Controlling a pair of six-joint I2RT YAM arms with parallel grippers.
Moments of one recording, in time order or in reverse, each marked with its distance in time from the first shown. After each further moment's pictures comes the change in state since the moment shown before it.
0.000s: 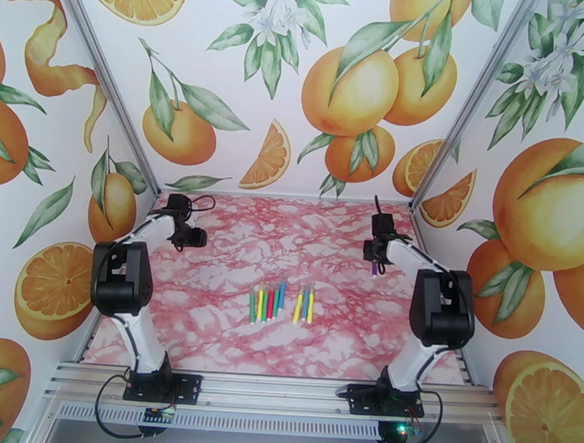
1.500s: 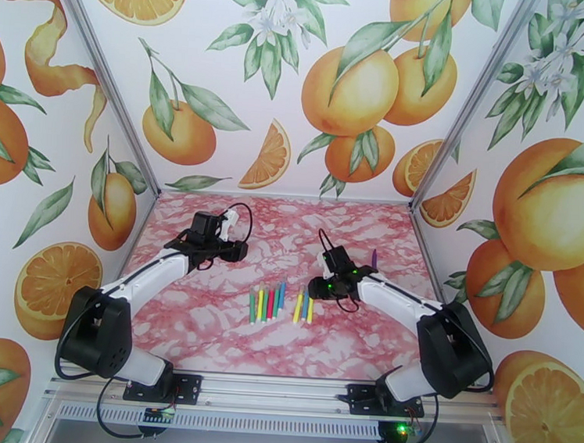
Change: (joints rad) left arm -0.348 -0.379 -0.397 0.375 0.068 -0.046; right arm 0.452 -0.249 -0.361 0.021 -0.394 0.215
